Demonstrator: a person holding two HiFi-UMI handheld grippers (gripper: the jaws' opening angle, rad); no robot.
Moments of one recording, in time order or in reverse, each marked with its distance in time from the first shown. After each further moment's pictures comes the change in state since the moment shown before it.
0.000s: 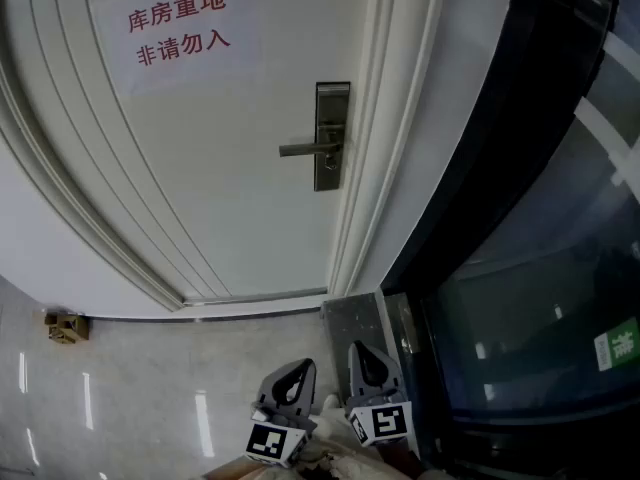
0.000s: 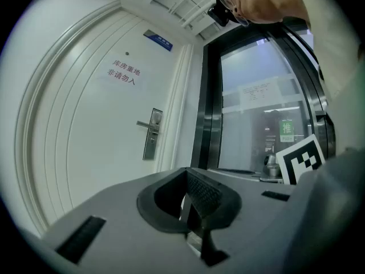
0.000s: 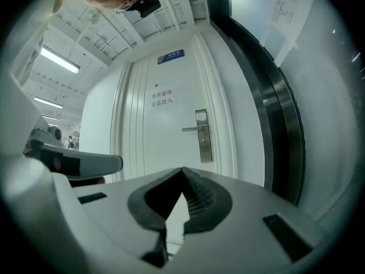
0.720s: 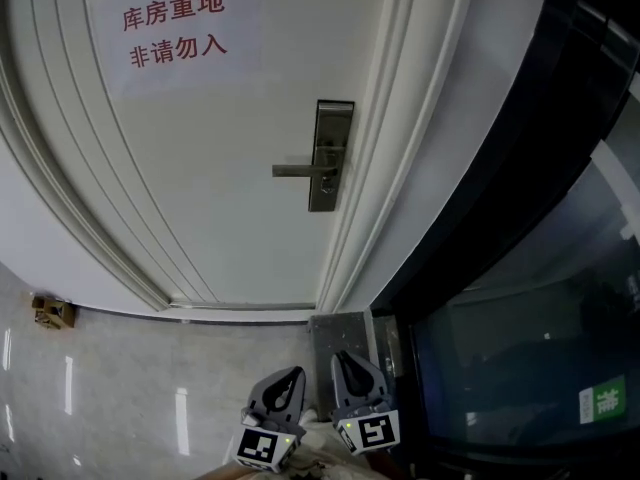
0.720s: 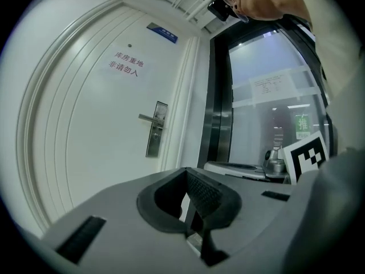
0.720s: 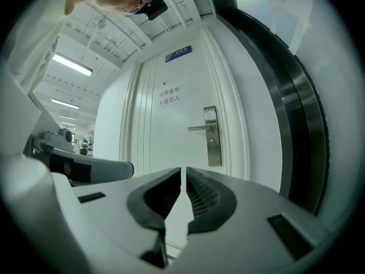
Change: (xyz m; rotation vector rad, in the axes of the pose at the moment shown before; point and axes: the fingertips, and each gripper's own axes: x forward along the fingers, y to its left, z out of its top) left arm 0.058 0.010 -0.008 -0.031 0.023 0.073; right arm 0.046 -0.025 0.004 -0.052 -0.016 0.152
